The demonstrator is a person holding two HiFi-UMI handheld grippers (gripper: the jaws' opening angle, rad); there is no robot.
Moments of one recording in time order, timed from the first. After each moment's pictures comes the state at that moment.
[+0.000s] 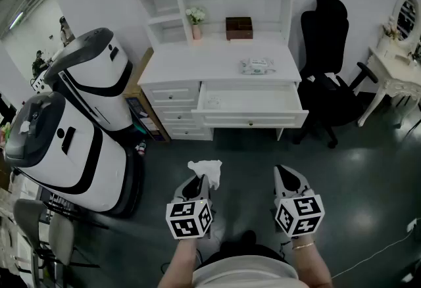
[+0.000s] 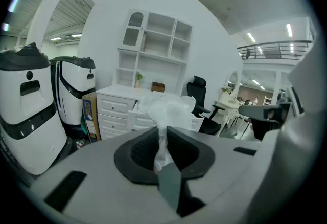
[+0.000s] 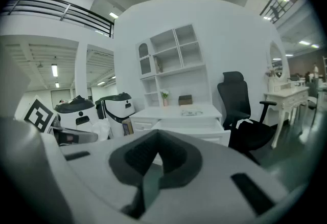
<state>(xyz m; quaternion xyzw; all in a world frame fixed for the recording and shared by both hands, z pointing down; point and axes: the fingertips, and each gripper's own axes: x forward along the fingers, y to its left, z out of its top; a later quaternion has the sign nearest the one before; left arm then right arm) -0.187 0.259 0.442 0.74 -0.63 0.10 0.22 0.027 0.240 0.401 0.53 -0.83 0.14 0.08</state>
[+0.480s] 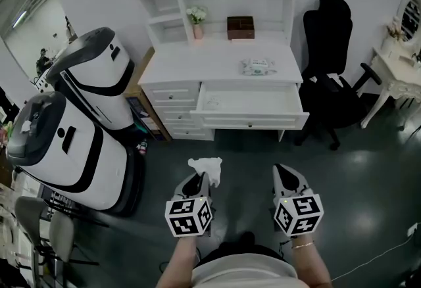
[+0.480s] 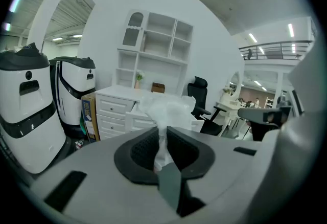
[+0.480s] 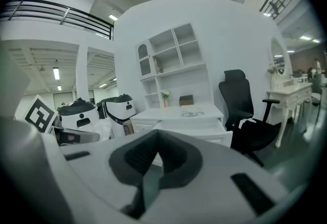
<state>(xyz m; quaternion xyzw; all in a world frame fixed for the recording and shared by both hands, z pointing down) -0.167 0.242 0.441 0.73 -0.64 0.09 0.22 0.042 0.222 0.404 0.52 -0.84 0.15 0.07</state>
